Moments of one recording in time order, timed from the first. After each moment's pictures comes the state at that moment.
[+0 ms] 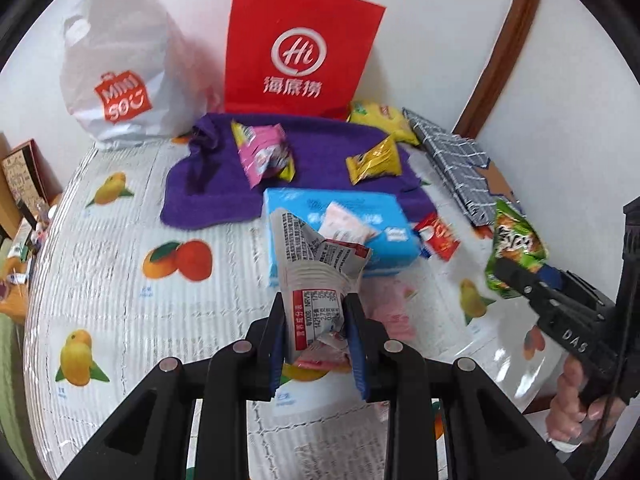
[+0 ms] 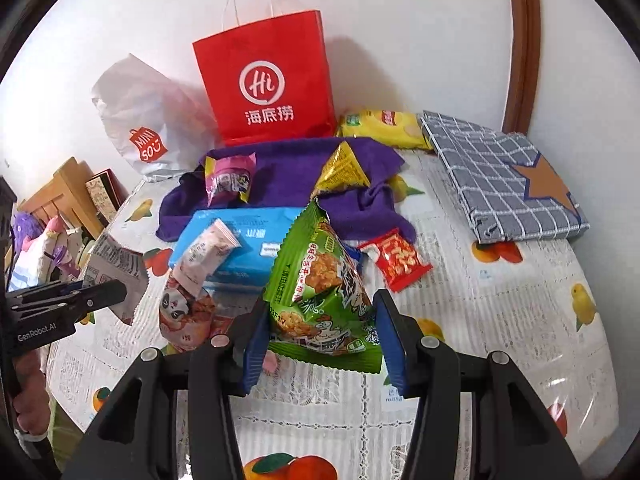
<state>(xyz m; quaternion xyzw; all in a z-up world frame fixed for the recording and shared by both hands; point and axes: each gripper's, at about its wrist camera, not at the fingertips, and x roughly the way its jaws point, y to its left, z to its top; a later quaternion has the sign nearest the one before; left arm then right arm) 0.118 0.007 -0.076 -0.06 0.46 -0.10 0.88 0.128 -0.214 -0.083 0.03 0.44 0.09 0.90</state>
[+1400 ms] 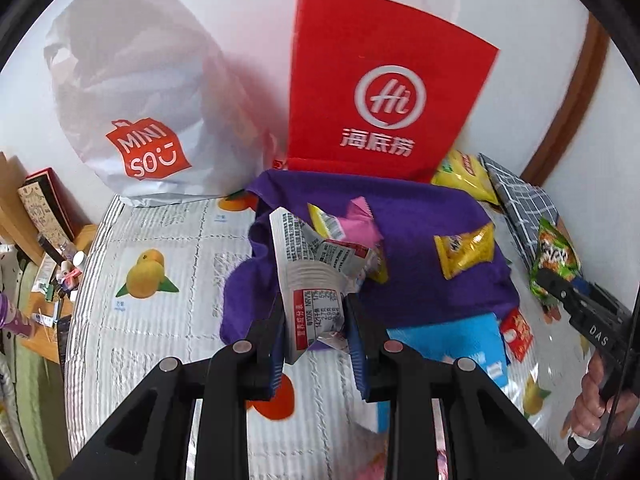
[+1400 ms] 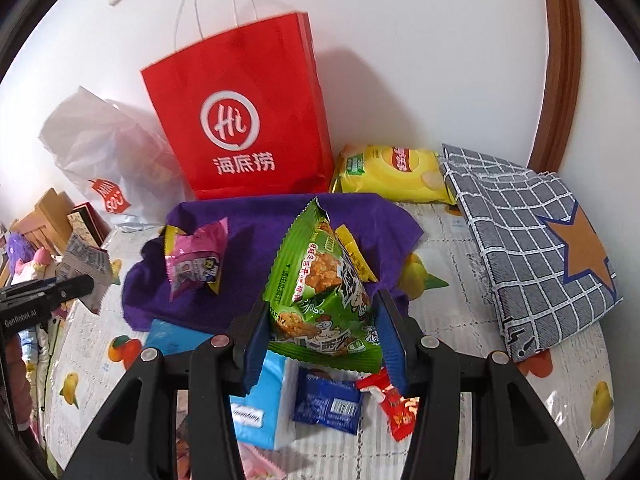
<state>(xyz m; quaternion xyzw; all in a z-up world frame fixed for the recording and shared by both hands) 0.260 0.070 -0.074 -0.05 0.46 -0.02 0.89 0.281 -0.201 -0.093 0.03 0.44 0.08 0.89</state>
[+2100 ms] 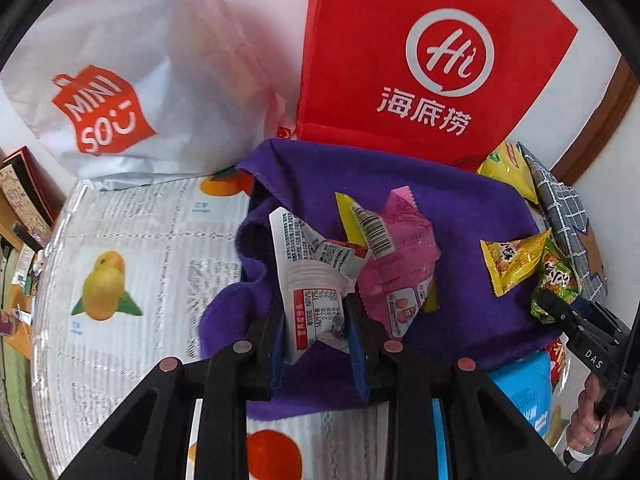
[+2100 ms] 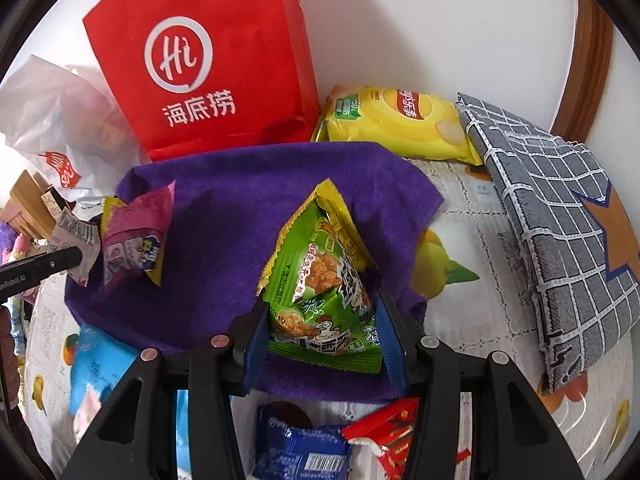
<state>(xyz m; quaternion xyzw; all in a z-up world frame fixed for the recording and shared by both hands) 0.332 0.078 -0.139 -0.07 0.50 -0.02 0.86 0.336 -0.197 -0.170 0.02 0.50 0.07 0.86</state>
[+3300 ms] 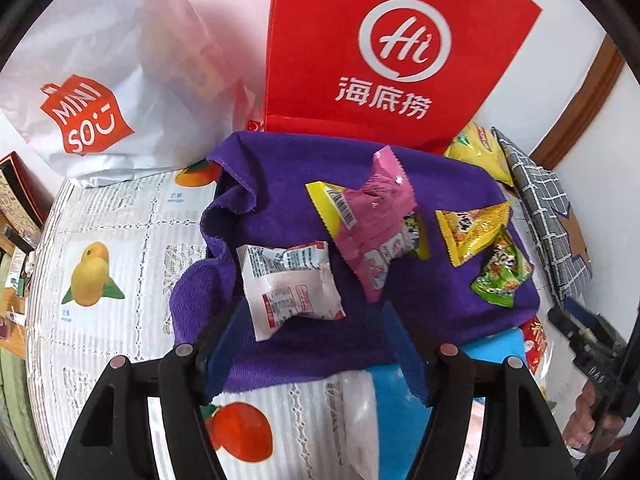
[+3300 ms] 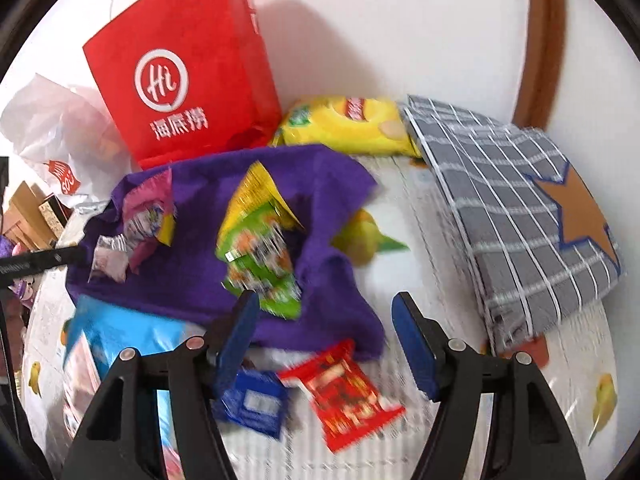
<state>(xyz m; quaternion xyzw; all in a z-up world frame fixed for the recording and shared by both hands) 0.313 0.065 -0.125 -0.06 0.51 -0.05 0.86 0.291 -0.247 -0.151 0.03 0.49 0.05 0.87</state>
